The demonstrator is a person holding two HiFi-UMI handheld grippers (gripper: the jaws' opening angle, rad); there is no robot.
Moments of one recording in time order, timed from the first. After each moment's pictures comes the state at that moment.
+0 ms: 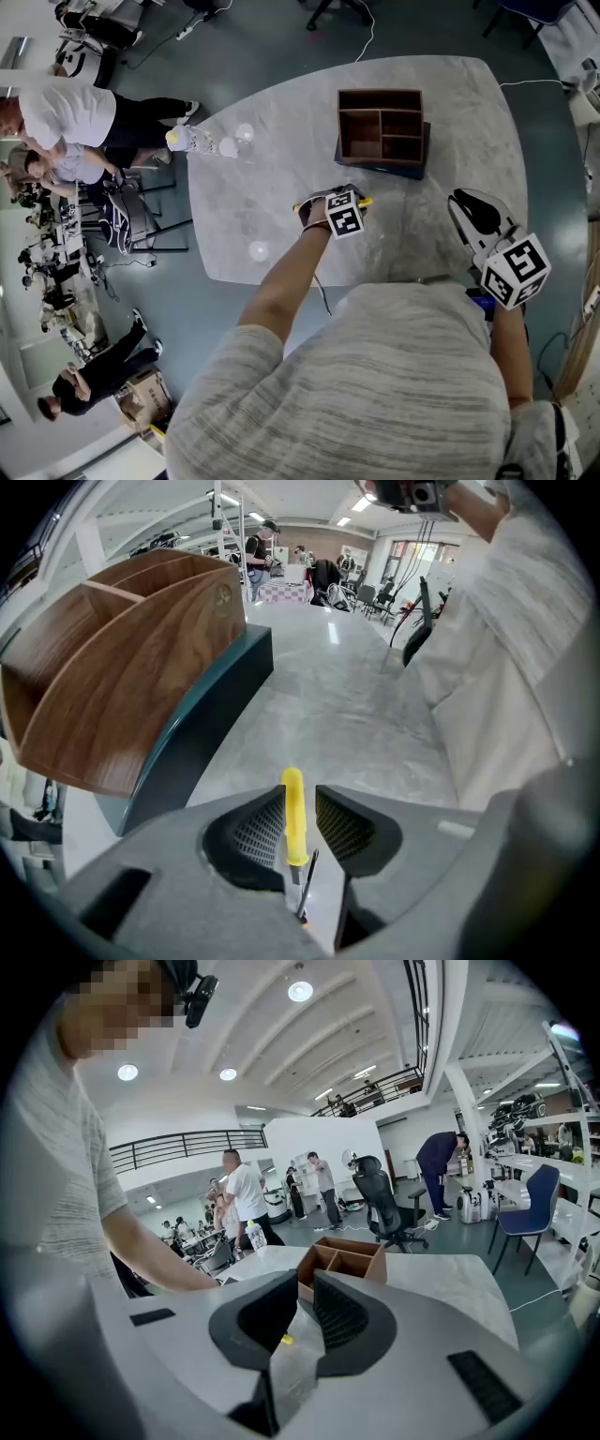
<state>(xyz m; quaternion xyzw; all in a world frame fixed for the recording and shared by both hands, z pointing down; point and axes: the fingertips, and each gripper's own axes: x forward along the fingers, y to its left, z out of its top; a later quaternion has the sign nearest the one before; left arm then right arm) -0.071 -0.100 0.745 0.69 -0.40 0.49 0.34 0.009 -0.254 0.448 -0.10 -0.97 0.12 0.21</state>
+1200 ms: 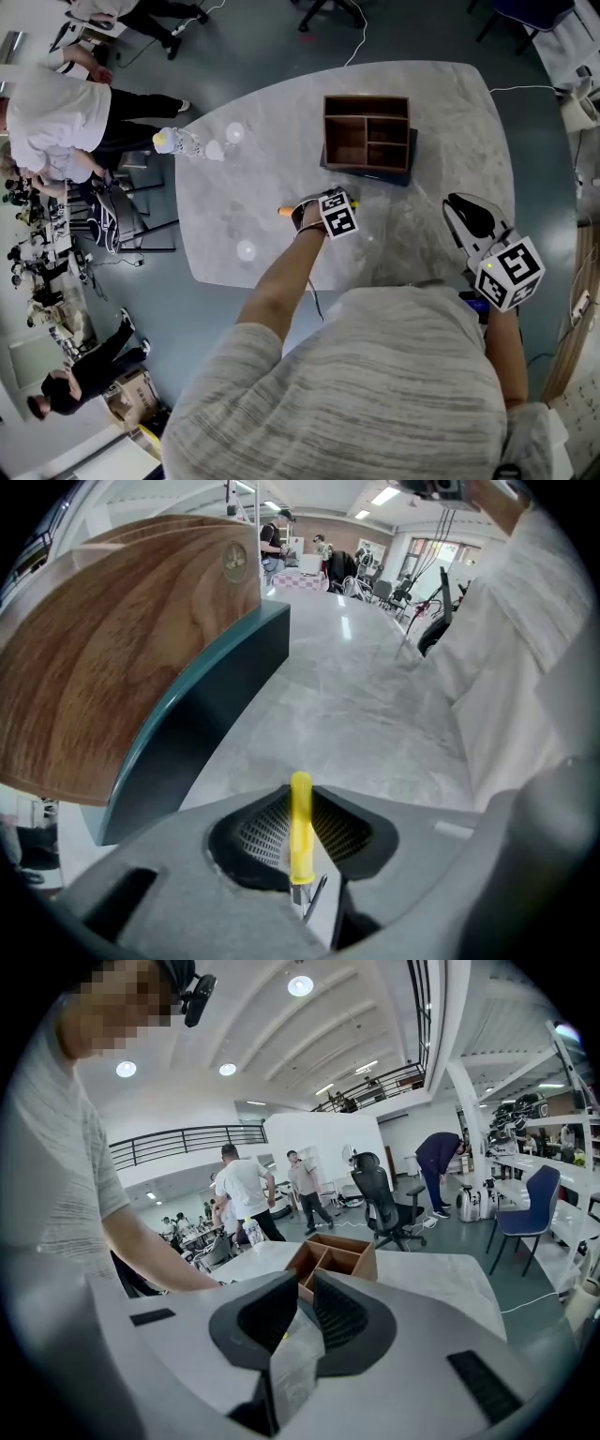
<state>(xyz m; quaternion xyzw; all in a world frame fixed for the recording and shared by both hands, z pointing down) -0.076 -0.115 0.764 0.66 -0.42 0.50 0.37 0.012 -0.278 0.447 -0.11 -0.96 0.11 0.23</state>
